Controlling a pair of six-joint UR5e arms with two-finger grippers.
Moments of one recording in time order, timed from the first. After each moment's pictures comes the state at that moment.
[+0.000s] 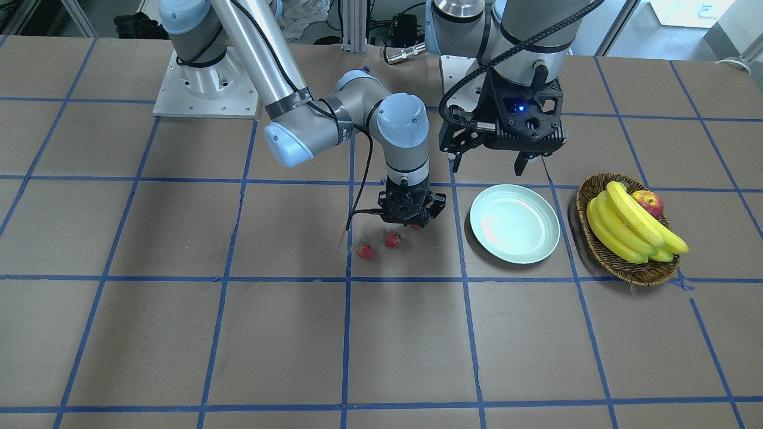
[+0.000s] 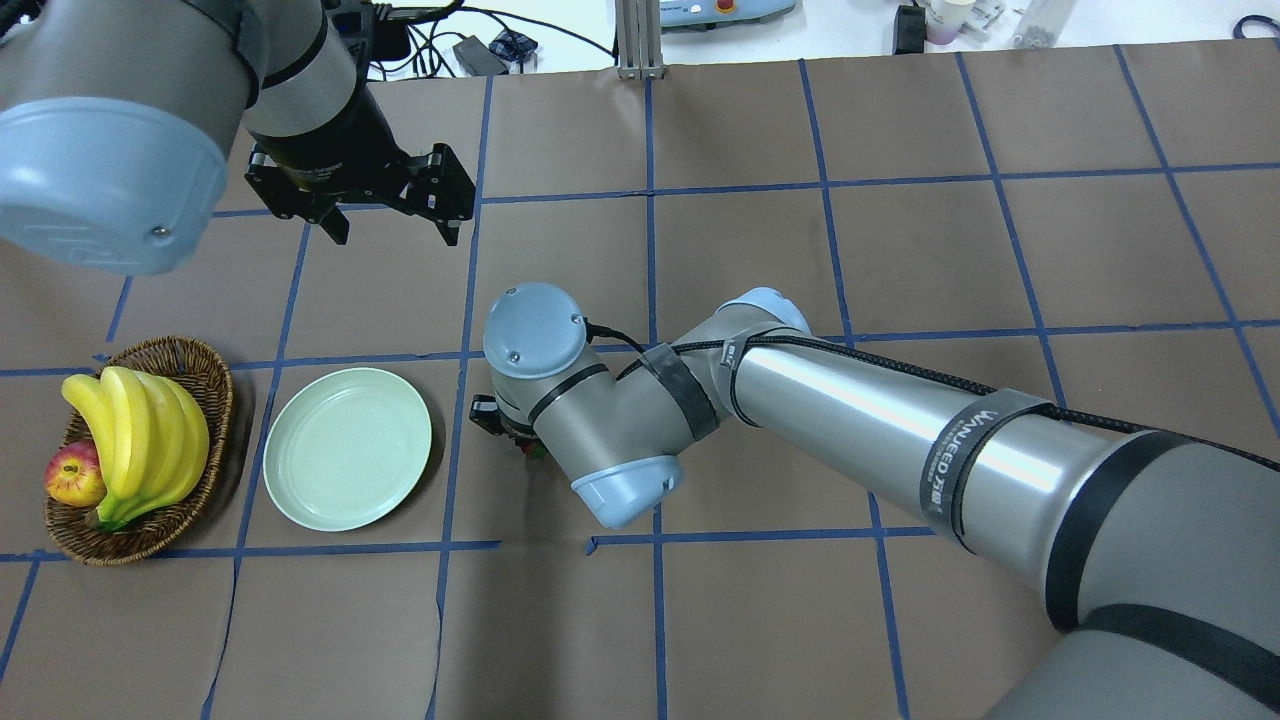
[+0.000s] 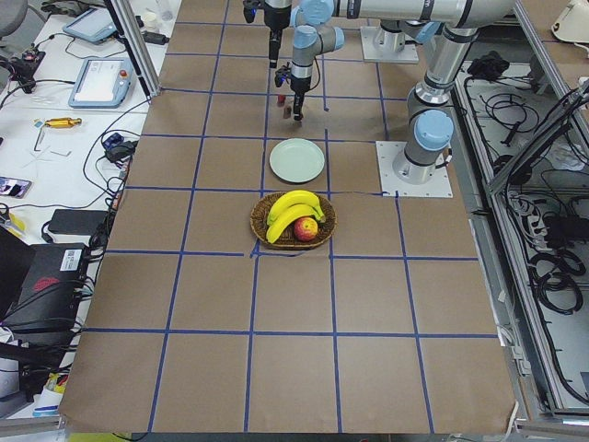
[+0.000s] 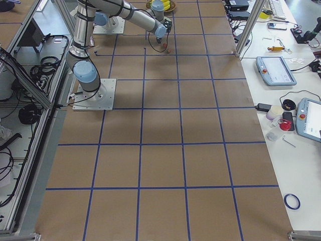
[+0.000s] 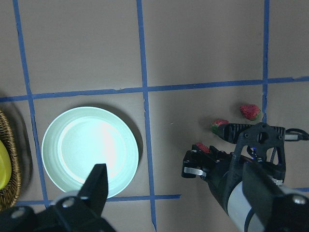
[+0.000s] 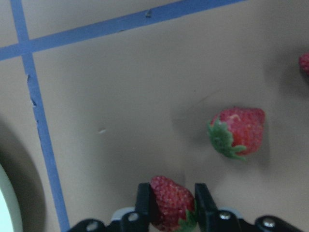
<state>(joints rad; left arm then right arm) -1.67 -1.59 -1.59 -1.44 1.60 -0.05 2.19 -1.03 1.76 -2.46 -1.45 0.79</state>
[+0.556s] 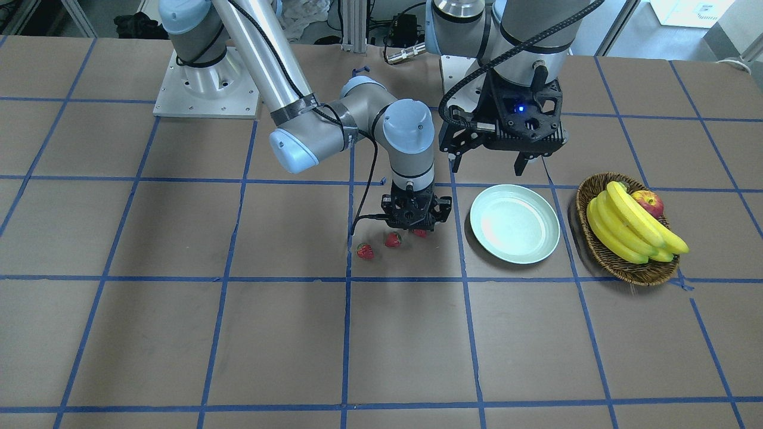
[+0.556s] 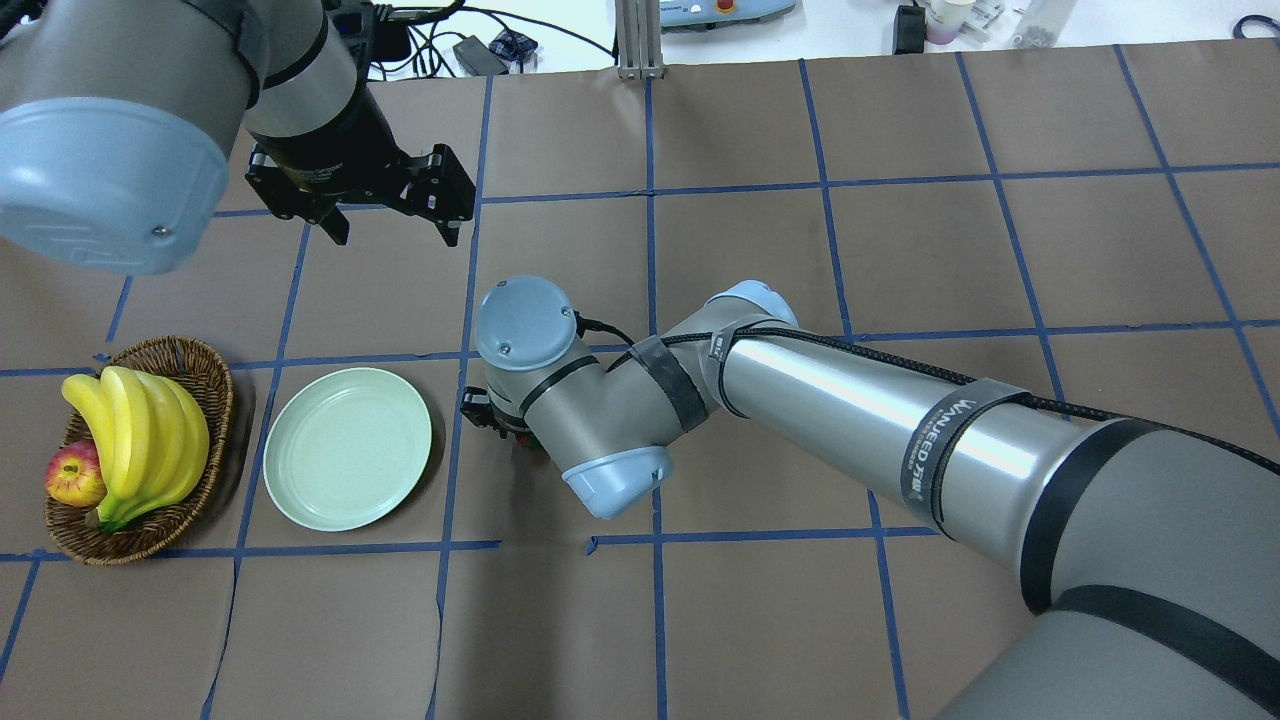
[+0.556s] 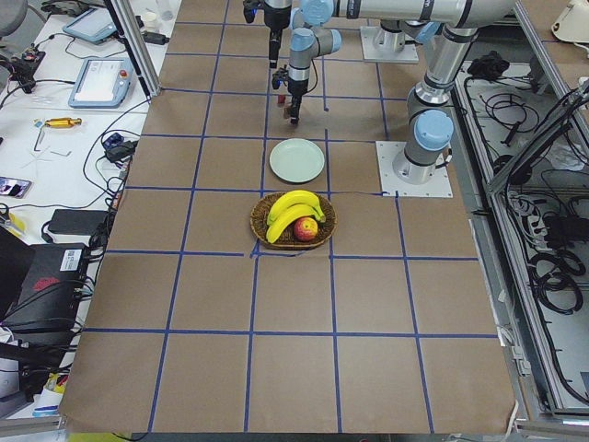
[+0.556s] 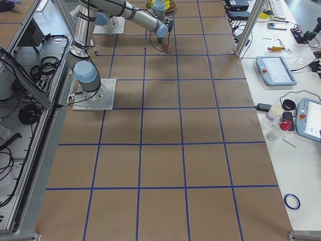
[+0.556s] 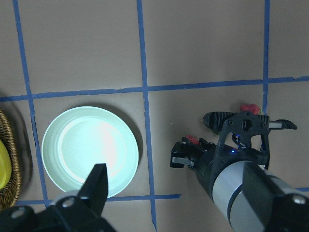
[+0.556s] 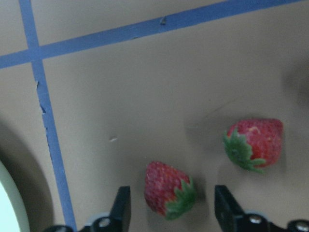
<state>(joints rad) -1.67 -1.59 -1.59 -1.44 1.60 -0.05 2.20 -1.02 1.74 -2.45 -1.45 0.79</state>
